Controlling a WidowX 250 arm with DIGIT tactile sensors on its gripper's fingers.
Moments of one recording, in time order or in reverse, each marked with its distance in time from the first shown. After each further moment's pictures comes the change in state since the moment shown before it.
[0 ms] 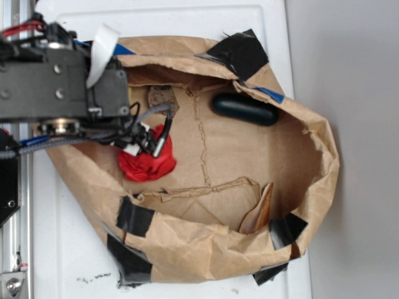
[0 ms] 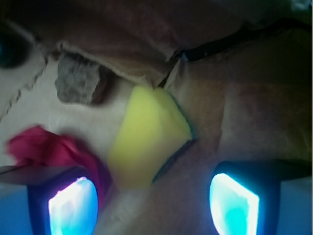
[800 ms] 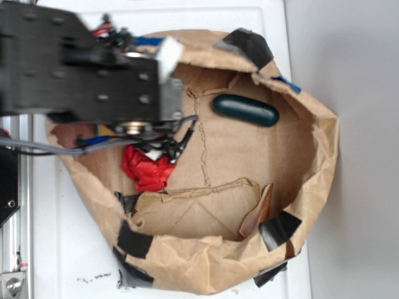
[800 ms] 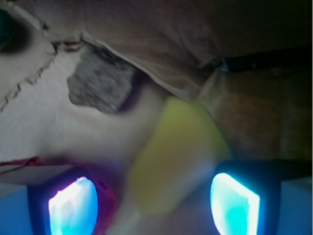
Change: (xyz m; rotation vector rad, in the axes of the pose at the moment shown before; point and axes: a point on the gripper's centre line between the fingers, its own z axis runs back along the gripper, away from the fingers) arm -0.007 -0.022 -0.010 0.063 0.040 -0.222
